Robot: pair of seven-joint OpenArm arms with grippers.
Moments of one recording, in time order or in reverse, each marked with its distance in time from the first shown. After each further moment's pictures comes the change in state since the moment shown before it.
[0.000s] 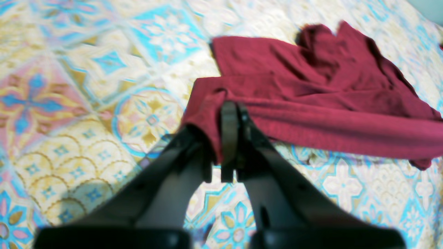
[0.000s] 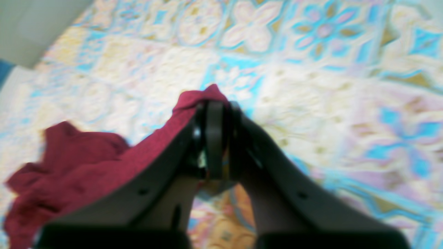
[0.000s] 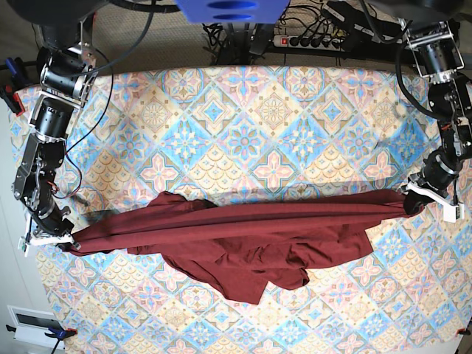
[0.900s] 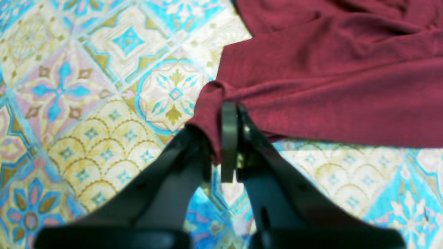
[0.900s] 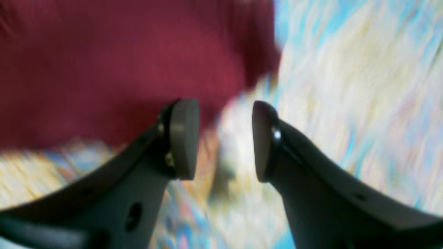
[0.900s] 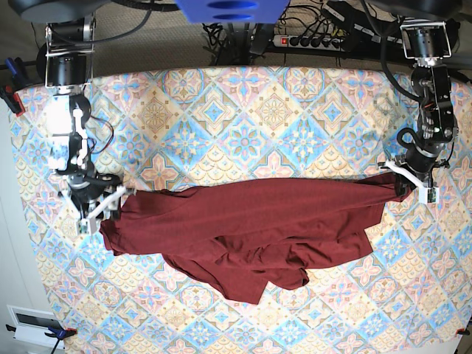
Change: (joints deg) left arm 4.0 1.9 8.5 -0.6 18.1 1.0 -12.5; right arm -19.5 1.6 -19.8 29.4 -7.8 0.0 1.1
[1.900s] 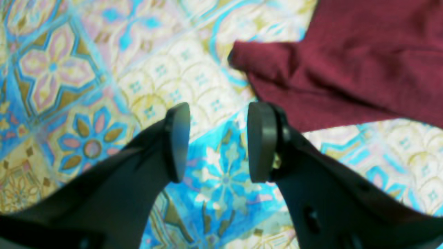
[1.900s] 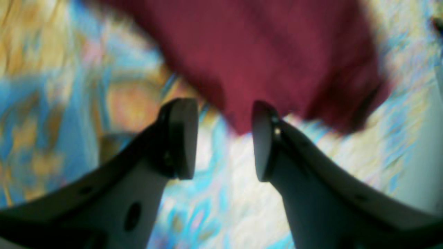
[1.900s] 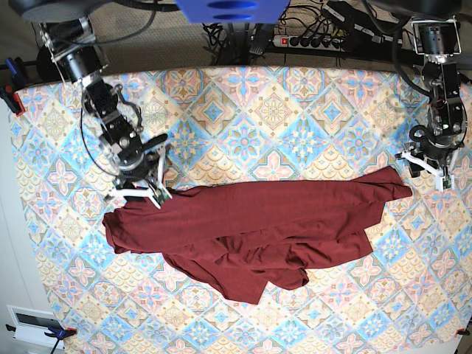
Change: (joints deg) left arm 3.2 -3.8 -0.1 -3.2 -0.7 7.6 3.2; right arm 0.8 1.7 -26.6 1.4 -29.1 0.5 0.3
